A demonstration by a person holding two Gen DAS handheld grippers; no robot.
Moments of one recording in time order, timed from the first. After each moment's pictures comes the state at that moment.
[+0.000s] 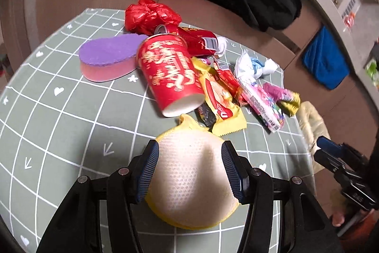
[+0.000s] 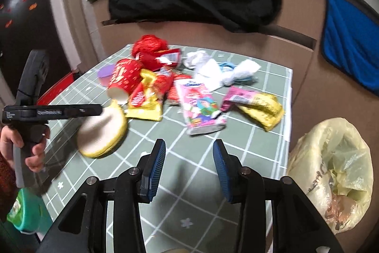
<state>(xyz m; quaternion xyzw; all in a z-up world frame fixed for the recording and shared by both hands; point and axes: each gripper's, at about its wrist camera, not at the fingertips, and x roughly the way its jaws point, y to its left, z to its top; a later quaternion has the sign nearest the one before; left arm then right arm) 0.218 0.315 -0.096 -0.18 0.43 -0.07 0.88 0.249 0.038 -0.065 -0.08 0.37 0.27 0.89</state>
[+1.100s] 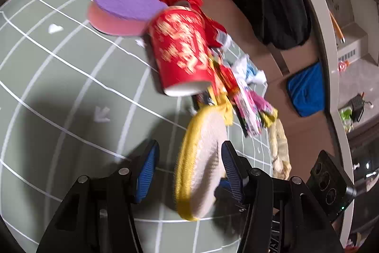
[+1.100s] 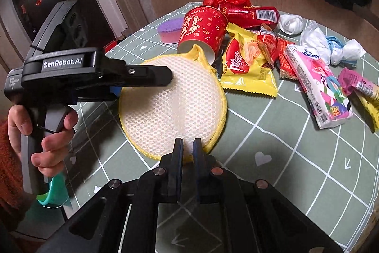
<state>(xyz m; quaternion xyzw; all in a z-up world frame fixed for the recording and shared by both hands) 0.216 0.344 -0.121 -0.35 0.46 -0.12 0.81 0.247 0.147 -0.119 -0.09 0.45 0.41 0.79</state>
